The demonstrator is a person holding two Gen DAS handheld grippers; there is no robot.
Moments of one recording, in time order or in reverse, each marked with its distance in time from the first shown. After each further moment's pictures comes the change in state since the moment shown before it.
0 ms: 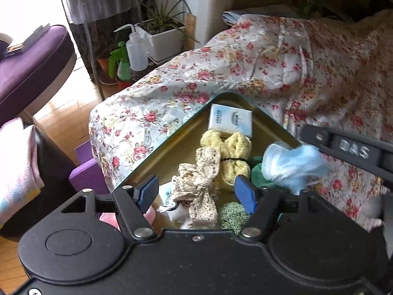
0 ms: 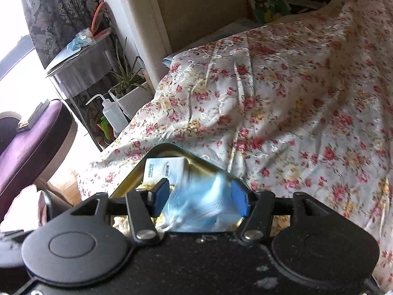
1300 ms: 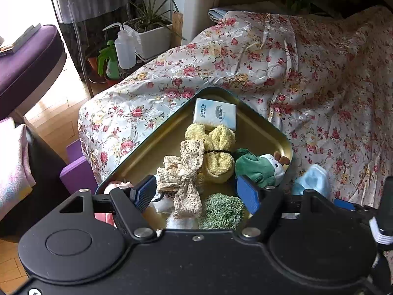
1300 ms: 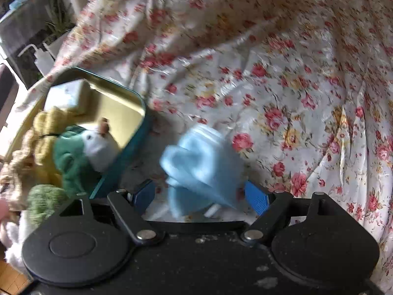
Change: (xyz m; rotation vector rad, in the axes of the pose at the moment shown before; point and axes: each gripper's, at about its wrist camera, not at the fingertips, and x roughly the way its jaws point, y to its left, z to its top) left arm -0.006 -0.008 -0.006 0.010 0.014 -0.049; right arm 0.044 -0.095 -0.081 0.044 0.229 -0.226
